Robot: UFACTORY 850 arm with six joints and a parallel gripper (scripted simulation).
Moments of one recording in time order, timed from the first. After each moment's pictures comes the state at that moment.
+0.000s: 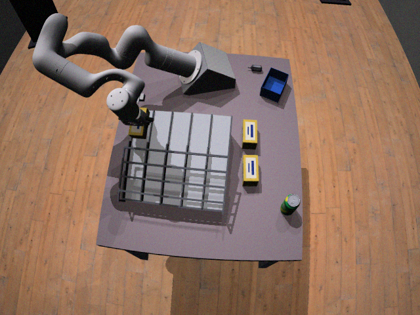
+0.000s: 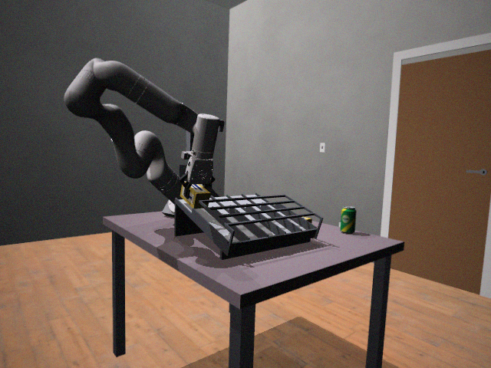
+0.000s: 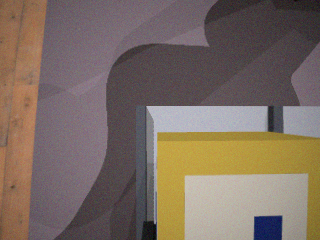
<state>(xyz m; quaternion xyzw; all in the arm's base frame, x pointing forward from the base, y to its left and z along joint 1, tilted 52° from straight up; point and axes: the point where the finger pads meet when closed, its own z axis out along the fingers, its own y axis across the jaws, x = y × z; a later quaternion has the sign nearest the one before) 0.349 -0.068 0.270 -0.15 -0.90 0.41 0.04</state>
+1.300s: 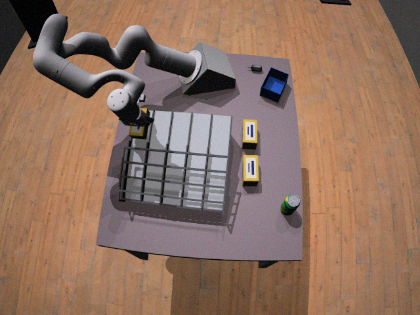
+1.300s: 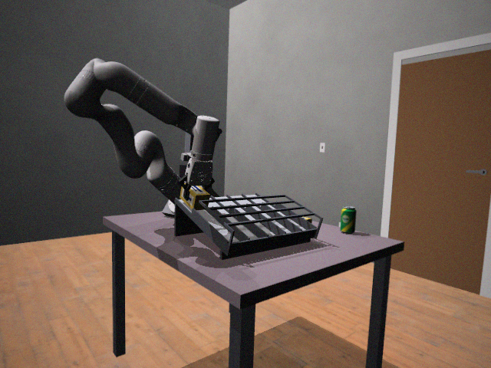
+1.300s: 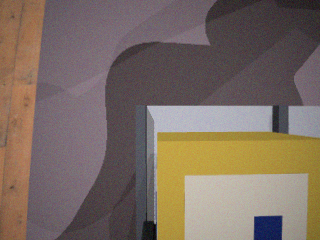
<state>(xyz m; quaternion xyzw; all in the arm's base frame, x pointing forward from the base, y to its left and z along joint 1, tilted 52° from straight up) 0.347 -0.073 0.266 -0.15 -0.90 0.41 0.04</state>
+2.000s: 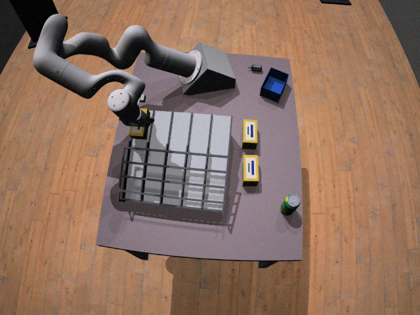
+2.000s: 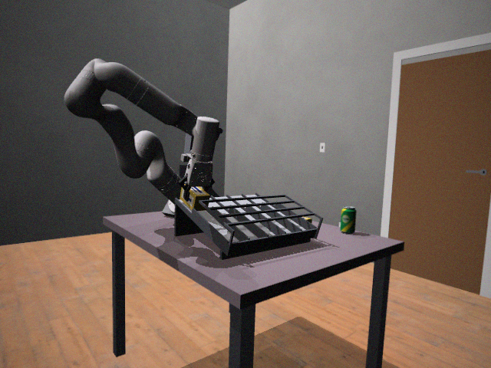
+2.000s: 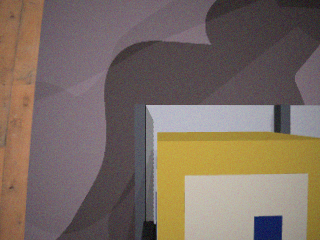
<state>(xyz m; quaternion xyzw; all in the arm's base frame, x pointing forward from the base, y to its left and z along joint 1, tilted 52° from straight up) 0.347 -0.075 0.263 -0.15 -0.90 0.41 0.04</state>
